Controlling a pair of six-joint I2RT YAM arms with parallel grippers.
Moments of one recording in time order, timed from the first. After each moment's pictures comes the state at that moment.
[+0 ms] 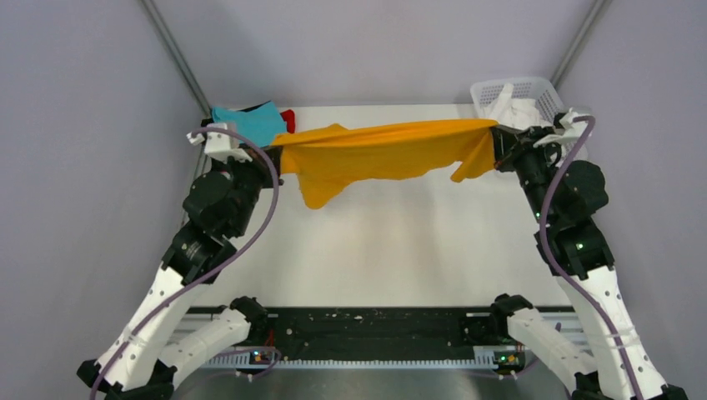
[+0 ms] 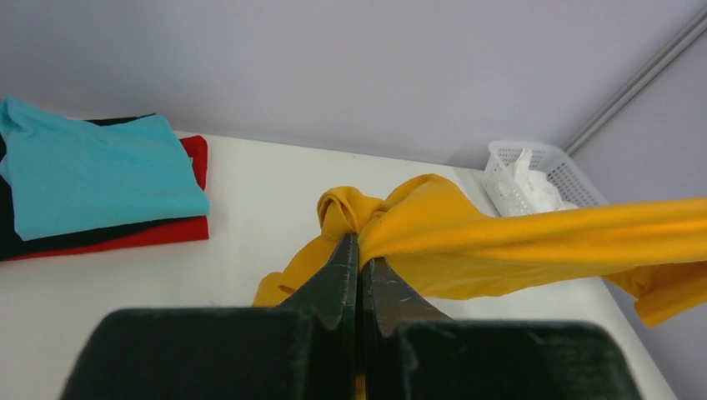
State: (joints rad) left arm -0.58 0.81 1.11 -0.26 -0.39 -0.34; right arm 0.30 0.77 1.09 -0.17 0.11 0.25
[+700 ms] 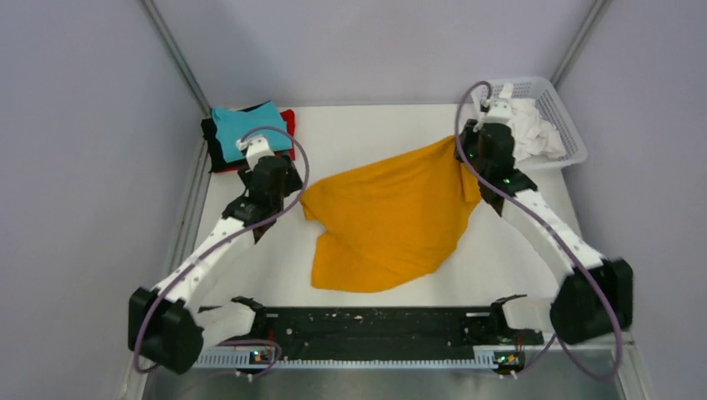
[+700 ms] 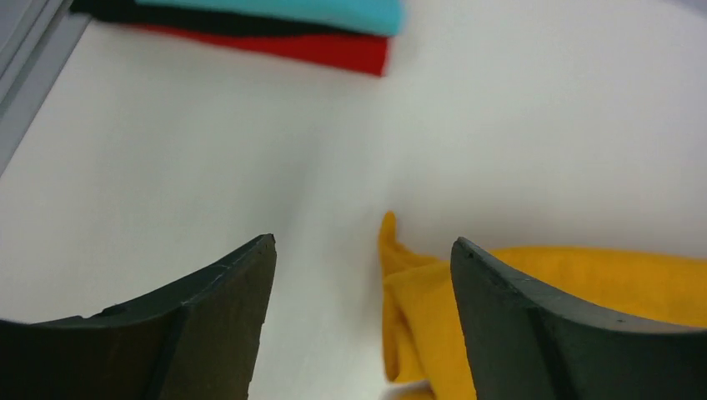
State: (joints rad) left arm -0.45 1.05 0.86 -0.23 -0.54 -0.47; right arm 0.28 1.15 0.97 0.00 0.20 0.26
